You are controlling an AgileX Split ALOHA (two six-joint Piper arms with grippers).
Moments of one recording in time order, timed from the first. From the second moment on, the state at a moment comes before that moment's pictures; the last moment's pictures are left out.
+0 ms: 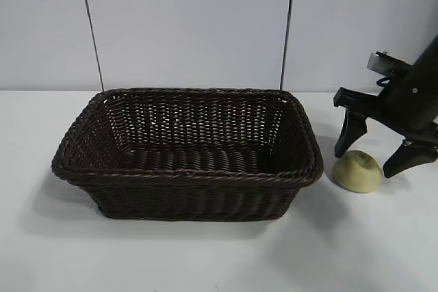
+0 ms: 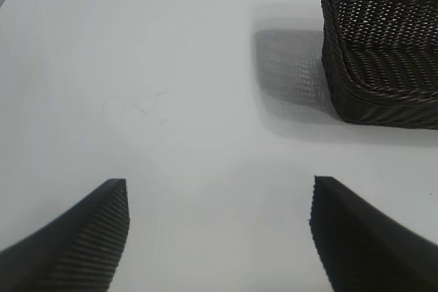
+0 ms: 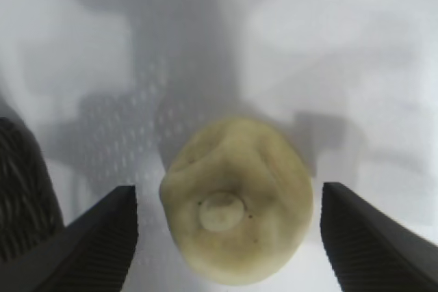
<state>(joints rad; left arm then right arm) -0.04 -0.01 -0.48 -0.02 1.13 0.01 0.00 1.98 -1.15 0.45 0.61 -0.13</state>
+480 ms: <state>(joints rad) -0.04 -0.01 -0.48 -0.02 1.13 0.01 0.00 1.95 -1.15 0.44 0.62 -0.13</state>
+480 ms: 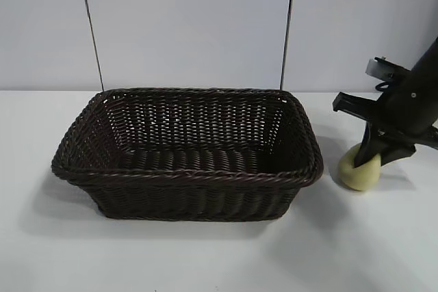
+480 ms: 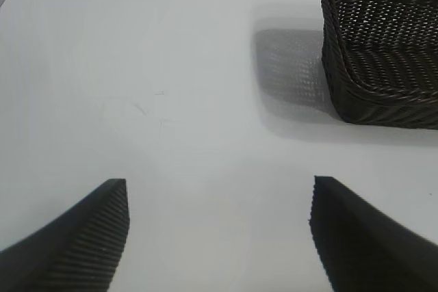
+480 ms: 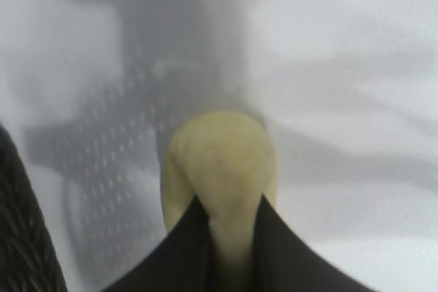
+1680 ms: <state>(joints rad) -0.04 -0.01 -0.48 -0.02 1.13 0.01 0.36 1.71 -1.28 0.52 0.73 -0.12</state>
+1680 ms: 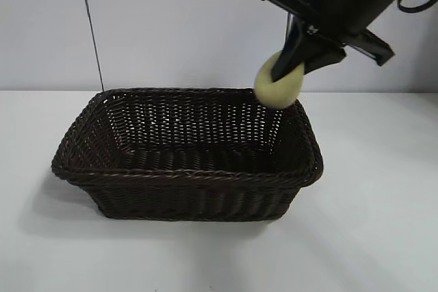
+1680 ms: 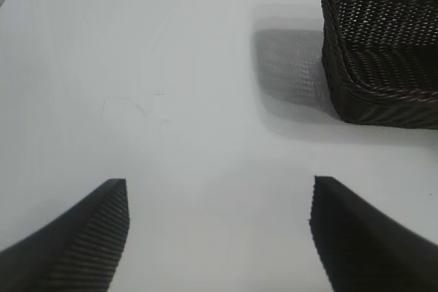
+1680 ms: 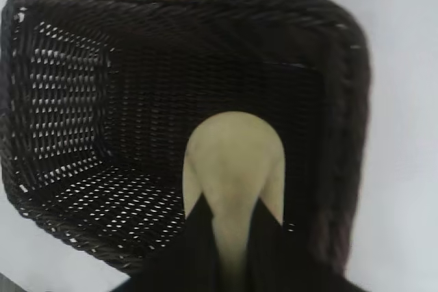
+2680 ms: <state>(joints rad) -0.04 -0.01 -0.48 -0.02 1.13 0.01 0.55 1.97 -1.28 0.56 0.38 -0.02</state>
